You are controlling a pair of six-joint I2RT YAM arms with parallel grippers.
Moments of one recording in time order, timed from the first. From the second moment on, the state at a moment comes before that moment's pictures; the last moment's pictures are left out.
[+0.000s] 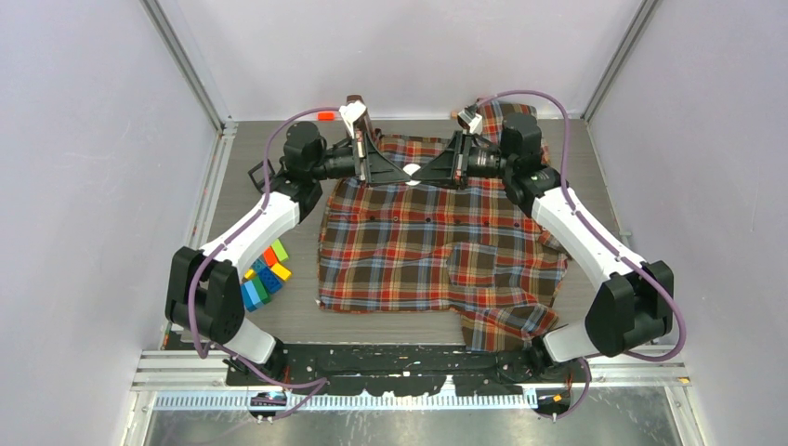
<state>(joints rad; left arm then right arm) -0.39 1.53 1.17 0.39 1.04 -1.07 0.34 1.43 1.21 0.01 -0.97 1.06</state>
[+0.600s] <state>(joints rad) -0.38 1.55 1.17 0.35 1.07 -1.07 0.36 1.48 1.30 -0.20 -0.96 0.93</state>
